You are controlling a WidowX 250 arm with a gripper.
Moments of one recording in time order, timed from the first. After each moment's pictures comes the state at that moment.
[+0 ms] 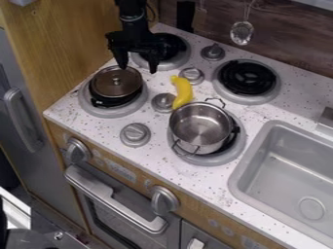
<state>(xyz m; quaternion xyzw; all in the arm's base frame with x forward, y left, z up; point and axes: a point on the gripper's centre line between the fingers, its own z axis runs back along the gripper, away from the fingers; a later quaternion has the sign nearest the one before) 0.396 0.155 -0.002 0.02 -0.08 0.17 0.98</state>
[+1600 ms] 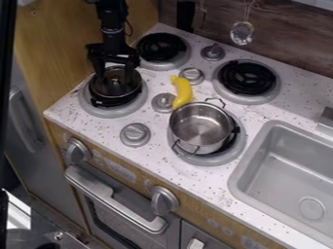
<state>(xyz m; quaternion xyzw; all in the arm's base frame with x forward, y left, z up) 0.390 0.225 -0.049 0.06 -0.02 0.22 0.97</state>
